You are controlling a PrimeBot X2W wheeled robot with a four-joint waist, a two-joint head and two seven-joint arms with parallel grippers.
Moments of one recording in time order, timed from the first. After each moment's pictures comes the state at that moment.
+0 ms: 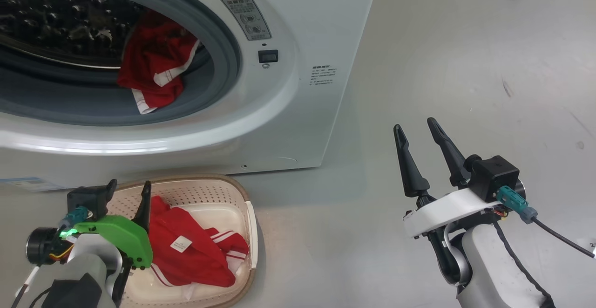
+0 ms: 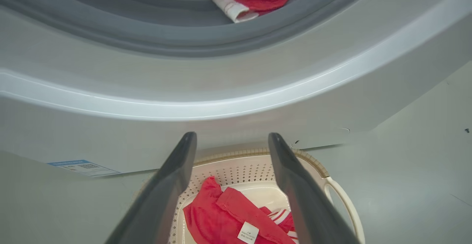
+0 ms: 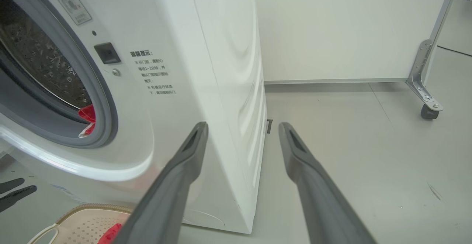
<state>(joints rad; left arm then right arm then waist) -0.45 0.15 -0.20 0.89 -0.32 -0.12 -0.24 -0.25 -0.05 0.30 0.26 0.37 0.06 -0.25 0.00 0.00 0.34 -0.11</state>
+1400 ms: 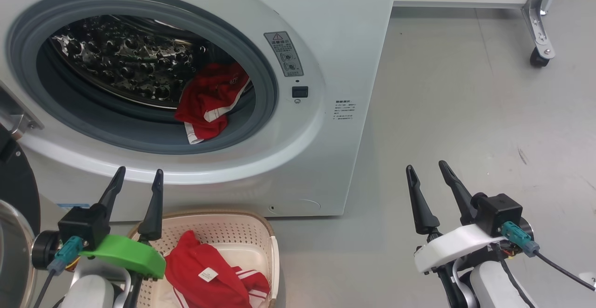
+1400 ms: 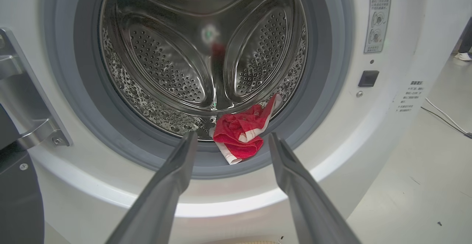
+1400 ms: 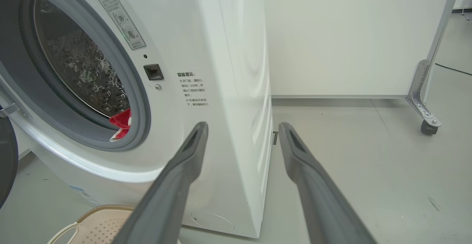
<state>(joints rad) -0.19 0.12 -0.11 0.35 -0.30 -0.12 -0.25 -0.12 -0.06 0.27 0.27 0.36 0.10 -0.25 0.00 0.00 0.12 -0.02</state>
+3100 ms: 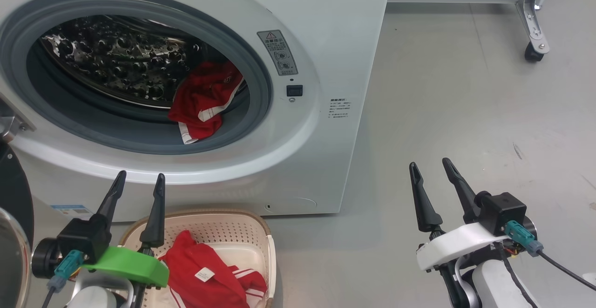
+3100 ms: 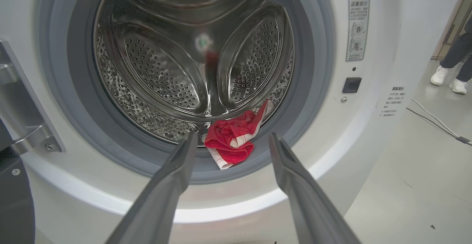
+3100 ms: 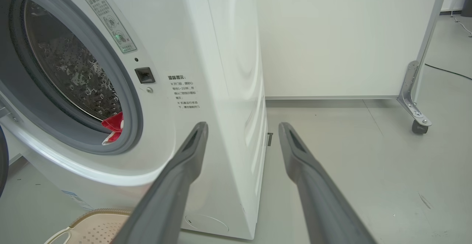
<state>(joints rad) -0.12 0.09 -0.07 0.24 -0.27 -0.12 -0.25 -0.11 -0.05 0.25 0.25 0.35 0.10 -0.25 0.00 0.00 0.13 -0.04</state>
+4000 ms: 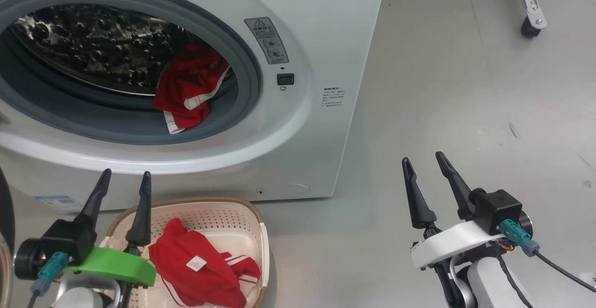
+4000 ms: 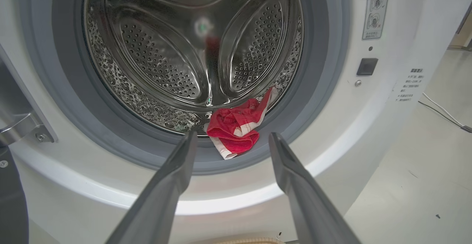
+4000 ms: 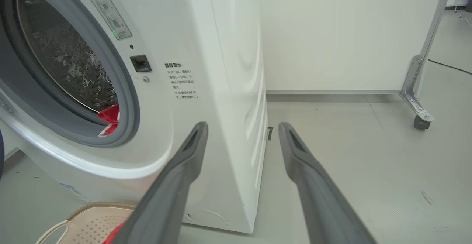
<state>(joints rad) -0.10 0.11 -0.05 0.21 -0.27 -0.12 -0.25 -0.11 -0.05 0.27 0.21 0.33 0.11 -0.25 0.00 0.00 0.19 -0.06</state>
